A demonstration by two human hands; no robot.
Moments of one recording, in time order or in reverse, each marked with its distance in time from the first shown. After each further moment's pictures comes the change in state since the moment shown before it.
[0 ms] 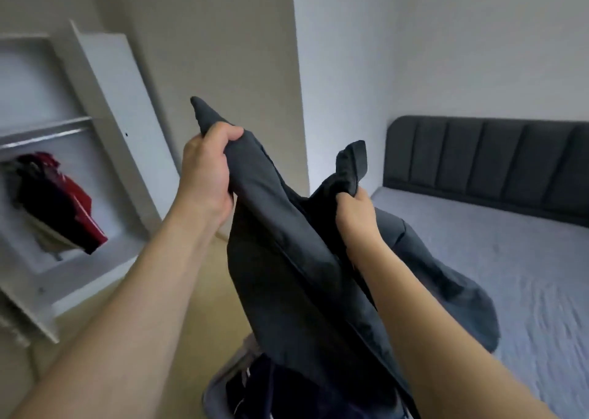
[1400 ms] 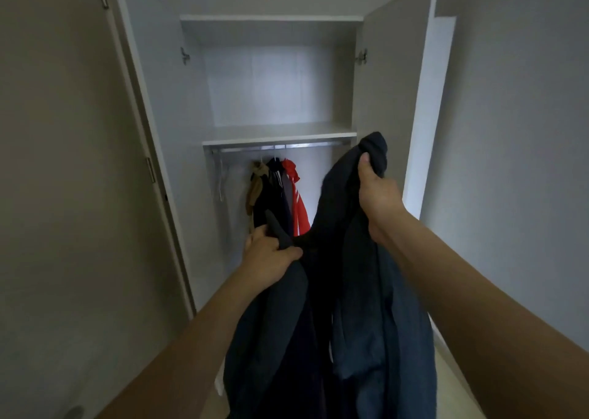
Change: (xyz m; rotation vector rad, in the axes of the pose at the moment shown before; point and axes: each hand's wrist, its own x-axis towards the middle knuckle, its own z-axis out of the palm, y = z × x) left_hand 0.710 -0.052 -0.872 0.903 0.471 -0.211; right_hand 0.327 -0.041 1.166 0.024 -0.706 -0.021
